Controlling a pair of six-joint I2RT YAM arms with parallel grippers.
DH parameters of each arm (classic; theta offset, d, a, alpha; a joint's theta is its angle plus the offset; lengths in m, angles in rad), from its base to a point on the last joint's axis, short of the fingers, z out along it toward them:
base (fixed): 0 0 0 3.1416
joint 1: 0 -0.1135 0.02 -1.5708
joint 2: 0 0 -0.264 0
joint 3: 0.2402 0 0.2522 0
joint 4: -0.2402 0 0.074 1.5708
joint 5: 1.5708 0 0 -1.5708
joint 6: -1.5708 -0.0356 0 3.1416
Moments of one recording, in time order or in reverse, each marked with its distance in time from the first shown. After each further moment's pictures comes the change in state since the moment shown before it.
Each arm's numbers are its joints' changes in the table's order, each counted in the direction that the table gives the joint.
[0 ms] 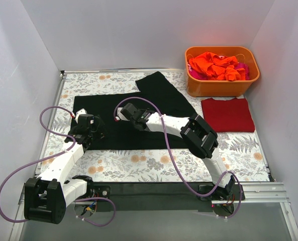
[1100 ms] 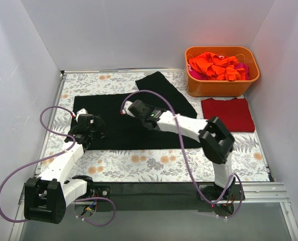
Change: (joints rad) left arm 0.000 0.000 0.001 0.001 0.015 0.000; right arm 0.002 0.174 -0.106 -0.067 -0.040 -0.204
